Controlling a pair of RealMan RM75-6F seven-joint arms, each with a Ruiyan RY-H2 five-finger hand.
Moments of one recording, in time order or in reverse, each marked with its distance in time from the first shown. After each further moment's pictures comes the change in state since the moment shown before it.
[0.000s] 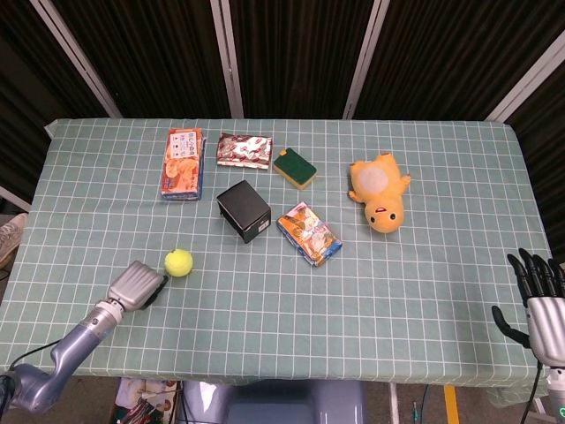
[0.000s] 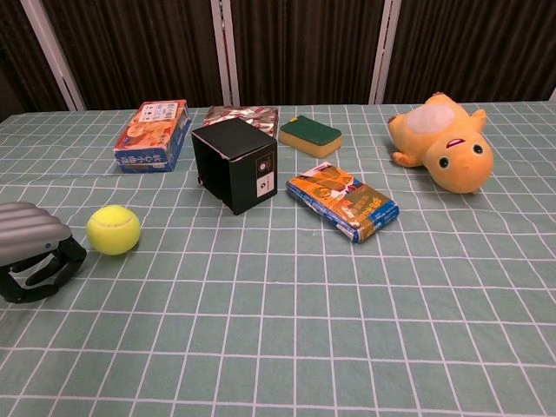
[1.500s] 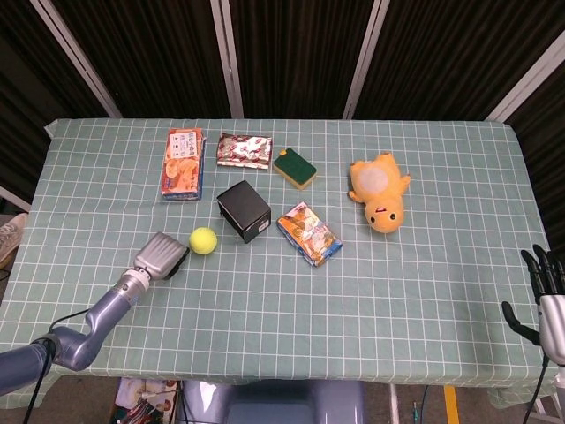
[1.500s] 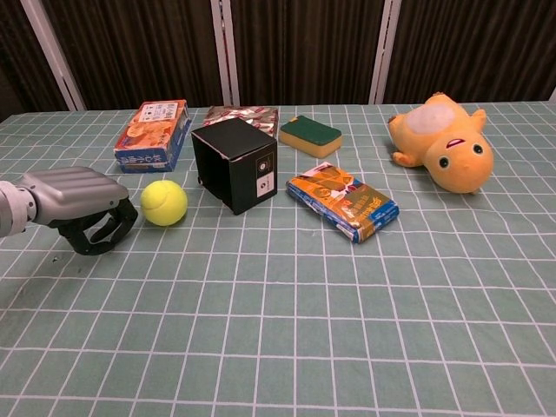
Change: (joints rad) left arm -0.186 -0.114 -0.076 0.123 -0.189 -0.105 0.052; right arm -0.008 -0.005 0.024 0.035 0.019 0.021 0.024
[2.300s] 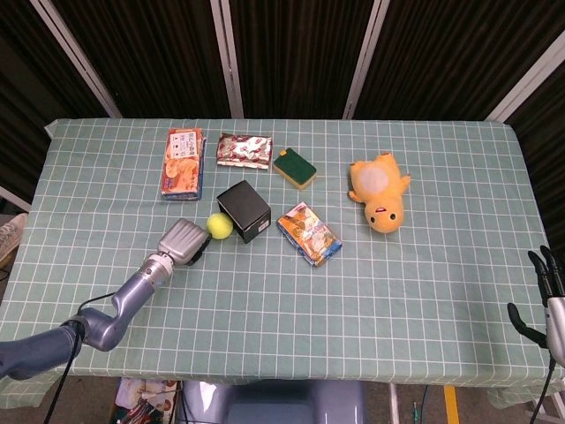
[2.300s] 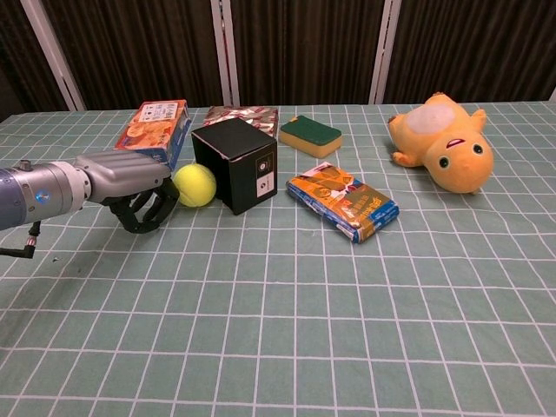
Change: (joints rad) left arm -0.110 -0.106 -0.046 0.135 -0.009 -0.034 -0.083; right arm -0.012 0.015 0.000 -0.002 -0.005 0.016 0.026
